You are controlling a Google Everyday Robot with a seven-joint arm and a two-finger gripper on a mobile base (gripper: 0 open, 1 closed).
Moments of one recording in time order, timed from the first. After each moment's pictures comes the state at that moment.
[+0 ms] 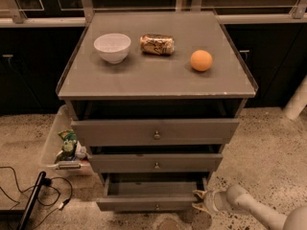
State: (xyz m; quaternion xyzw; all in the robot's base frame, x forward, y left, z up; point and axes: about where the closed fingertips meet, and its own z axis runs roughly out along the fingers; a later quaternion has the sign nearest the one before) arm 0.509 -0.247 0.163 -0.64 0.70 0.11 0.30
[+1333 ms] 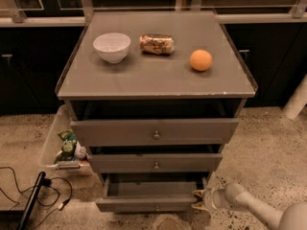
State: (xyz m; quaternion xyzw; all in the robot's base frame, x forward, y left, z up) arm 0.513 -0.244 0.163 -0.64 0.70 0.11 0.30
